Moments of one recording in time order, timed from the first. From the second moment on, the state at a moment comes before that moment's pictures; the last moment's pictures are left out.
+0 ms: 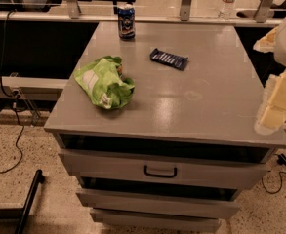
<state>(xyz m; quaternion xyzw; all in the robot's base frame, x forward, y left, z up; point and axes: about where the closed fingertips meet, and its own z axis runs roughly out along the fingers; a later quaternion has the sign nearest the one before) 0.438 -0.217 0.976 -0.60 0.78 -0.03 0.16</state>
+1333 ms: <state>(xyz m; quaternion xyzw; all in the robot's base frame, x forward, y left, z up) 0.540 -0.203 0.971 -0.64 0.74 -0.01 0.22</state>
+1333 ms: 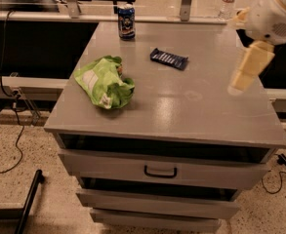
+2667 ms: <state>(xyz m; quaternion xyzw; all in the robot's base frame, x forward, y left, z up) 0.714 -0.109 0.926 -0.60 0.75 0.02 0.29</state>
